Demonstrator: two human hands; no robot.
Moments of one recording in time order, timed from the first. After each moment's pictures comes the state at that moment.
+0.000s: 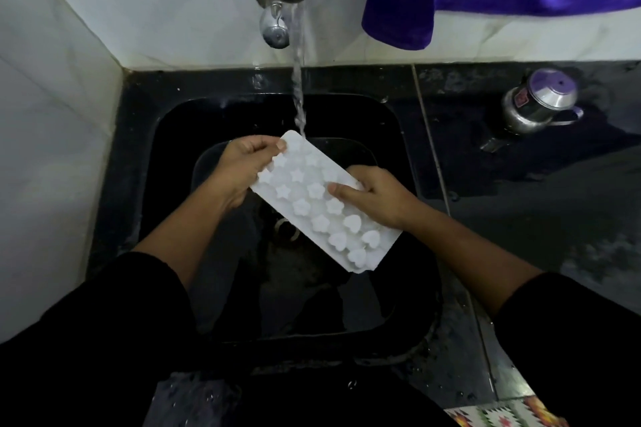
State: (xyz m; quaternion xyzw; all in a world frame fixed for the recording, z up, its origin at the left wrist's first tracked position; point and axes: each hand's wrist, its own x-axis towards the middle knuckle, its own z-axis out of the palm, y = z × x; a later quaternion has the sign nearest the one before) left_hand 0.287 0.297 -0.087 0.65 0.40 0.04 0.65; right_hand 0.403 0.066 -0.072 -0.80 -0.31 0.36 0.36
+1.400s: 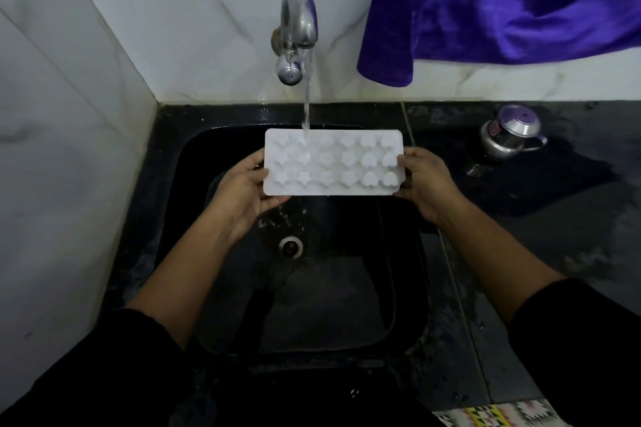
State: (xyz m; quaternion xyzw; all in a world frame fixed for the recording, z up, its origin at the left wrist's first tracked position) left_hand 0.245 0.269 -0.039 0.48 0.38 0.09 0.78; right_hand 0.433 0.044 -0.025 -0.72 0.03 0.30 0.62
